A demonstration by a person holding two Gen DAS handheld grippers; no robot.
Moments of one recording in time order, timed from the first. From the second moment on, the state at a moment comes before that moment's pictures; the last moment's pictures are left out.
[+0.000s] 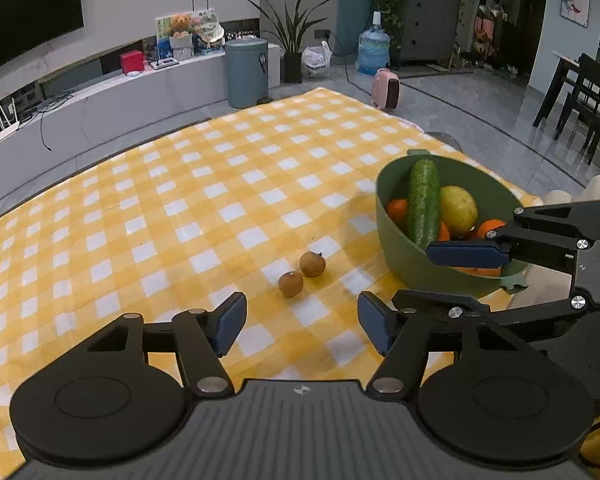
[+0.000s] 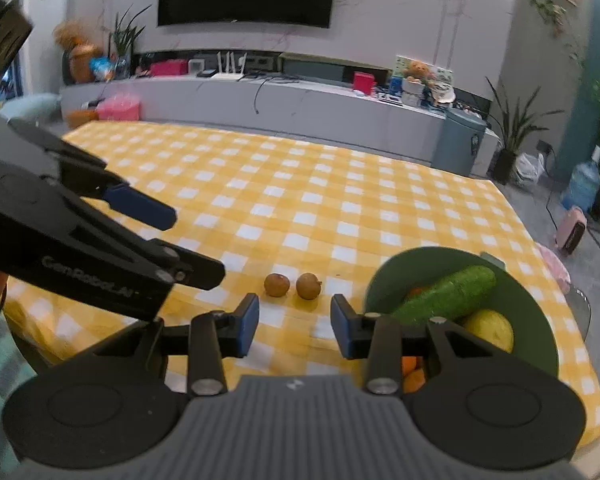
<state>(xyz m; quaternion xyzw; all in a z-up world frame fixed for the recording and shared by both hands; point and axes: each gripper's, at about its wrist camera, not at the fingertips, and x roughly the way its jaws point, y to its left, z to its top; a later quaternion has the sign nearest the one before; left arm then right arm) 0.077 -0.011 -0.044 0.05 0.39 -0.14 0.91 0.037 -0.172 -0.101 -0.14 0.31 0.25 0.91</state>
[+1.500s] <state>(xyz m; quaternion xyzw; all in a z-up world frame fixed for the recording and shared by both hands) 0.168 0.010 -0.118 -0.03 0.47 -0.14 0.87 0.119 -0.139 -0.130 -0.25 0.33 0.30 0.86</state>
